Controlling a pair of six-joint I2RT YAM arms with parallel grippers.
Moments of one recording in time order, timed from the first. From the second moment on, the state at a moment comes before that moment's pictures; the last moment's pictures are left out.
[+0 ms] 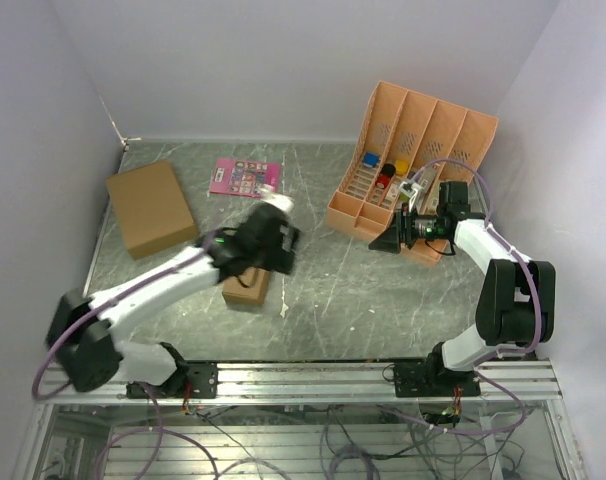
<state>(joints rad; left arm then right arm) -0.94 1.42 1.12 -0.61 -0.30 -0.40 -0.04 1.55 0.96 -0.43 -1.09 -0.30</state>
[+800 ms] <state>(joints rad) 0.05 0.87 0.65 0.00 0.59 -0.66 -0.01 1.37 1.34 -0.60 -0.78 -0.62</state>
